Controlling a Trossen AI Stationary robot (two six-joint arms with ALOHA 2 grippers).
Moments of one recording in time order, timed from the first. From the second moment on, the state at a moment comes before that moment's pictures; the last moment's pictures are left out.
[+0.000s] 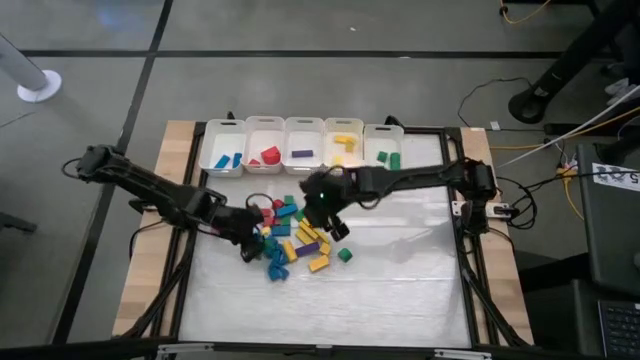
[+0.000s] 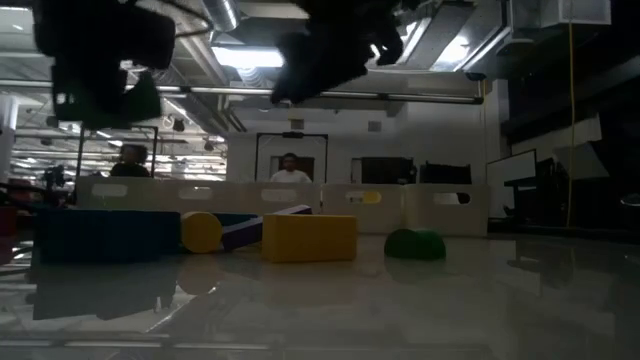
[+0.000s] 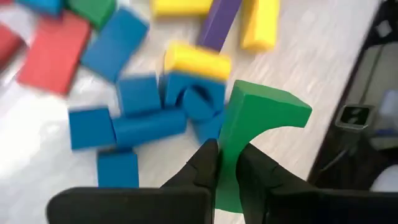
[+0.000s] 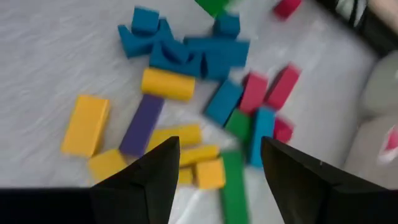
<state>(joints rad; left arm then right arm) -0.30 1.09 0.71 -0.53 0.02 -1.00 0.03 1.93 1.66 -0.61 -0.16 -0.65</state>
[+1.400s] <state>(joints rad) -0.18 0.94 0.71 -0.22 0.03 -0.54 0.10 1.93 1.66 -0.18 -0.24 -0.95</state>
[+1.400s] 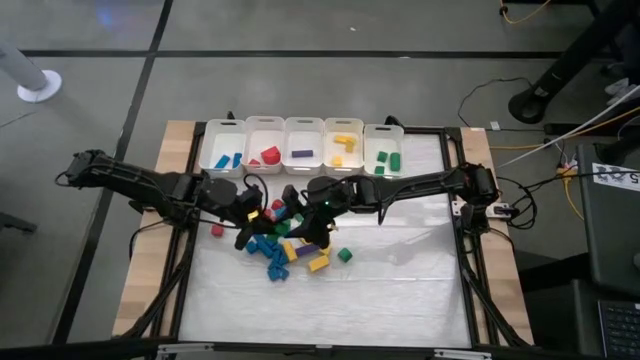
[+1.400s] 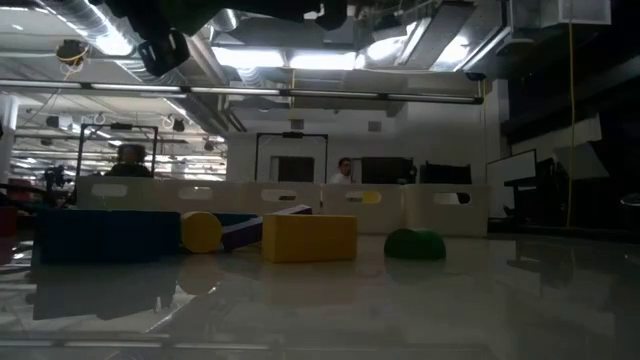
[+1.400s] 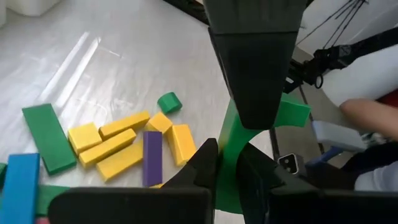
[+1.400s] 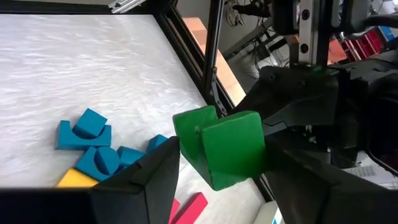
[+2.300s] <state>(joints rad) -0.18 0.94 0.70 -0.23 0.03 -0.50 0.10 1.96 1.66 -0.18 -0.24 -0.94</state>
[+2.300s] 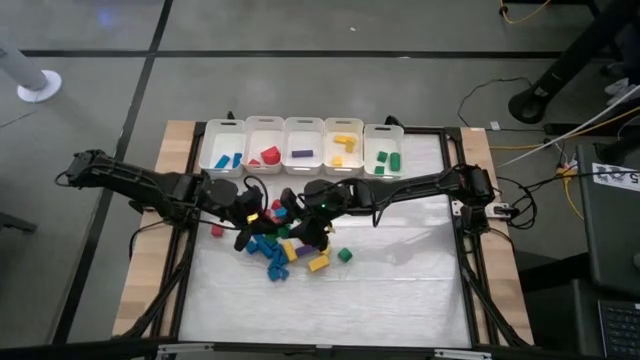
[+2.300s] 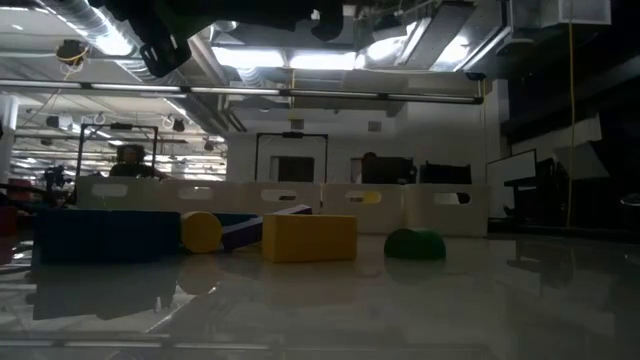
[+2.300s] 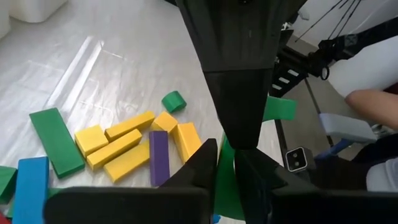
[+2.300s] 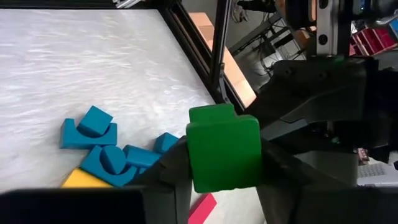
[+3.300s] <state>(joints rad) -0.07 0.88 0.71 -0.43 0.02 -0.41 -0.02 1.97 1.66 -0.60 0.33 -0.84</state>
